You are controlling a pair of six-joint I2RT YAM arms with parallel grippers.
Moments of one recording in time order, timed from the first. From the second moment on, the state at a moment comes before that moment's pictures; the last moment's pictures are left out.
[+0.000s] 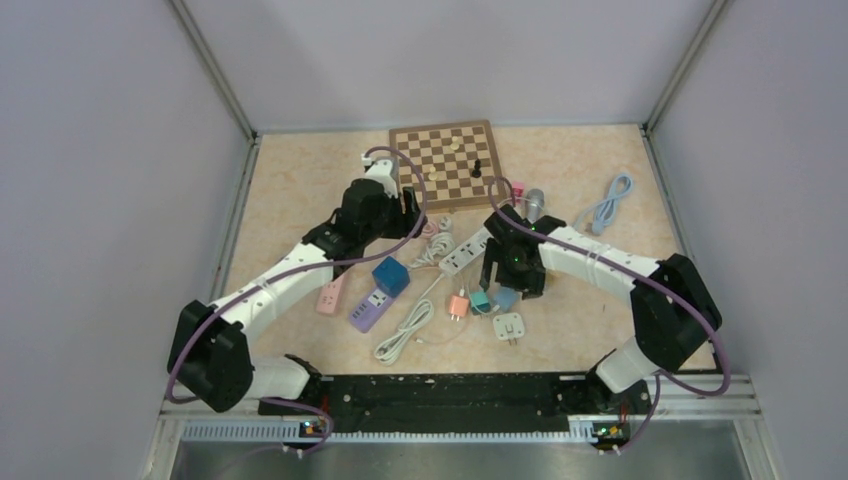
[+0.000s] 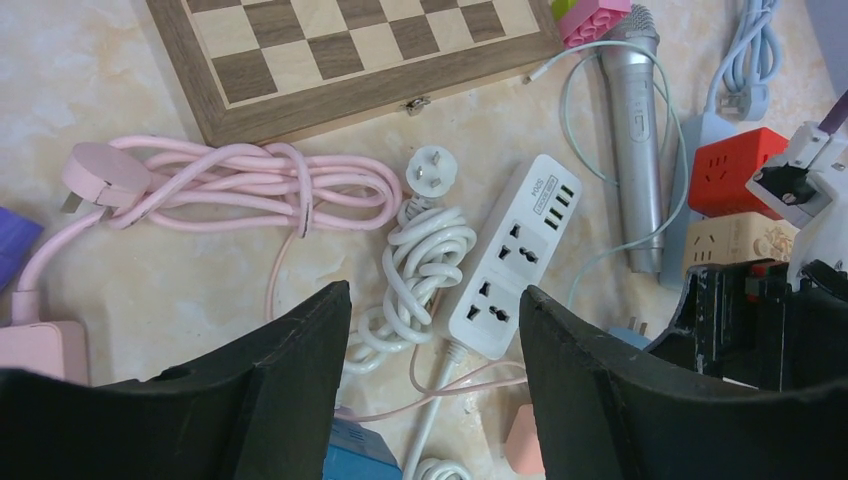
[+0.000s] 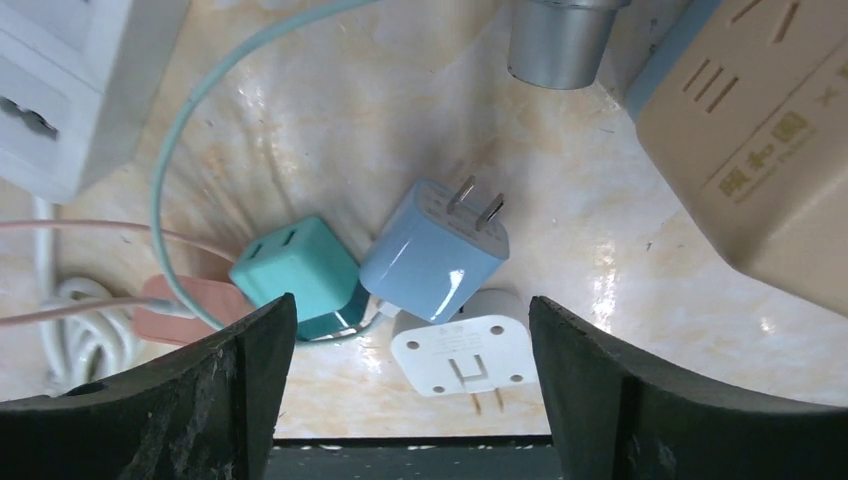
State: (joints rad) left arm -0.56 1.33 0.95 -0.11 -0.02 -0.43; right arm 0.67 1.54 1.01 -0.81 0.11 0.80
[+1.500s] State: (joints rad) left arm -0.60 1.21 0.92 0.01 0.23 -0.73; right arm 0.54 1.29 1.02 -0.58 0.07 1.49
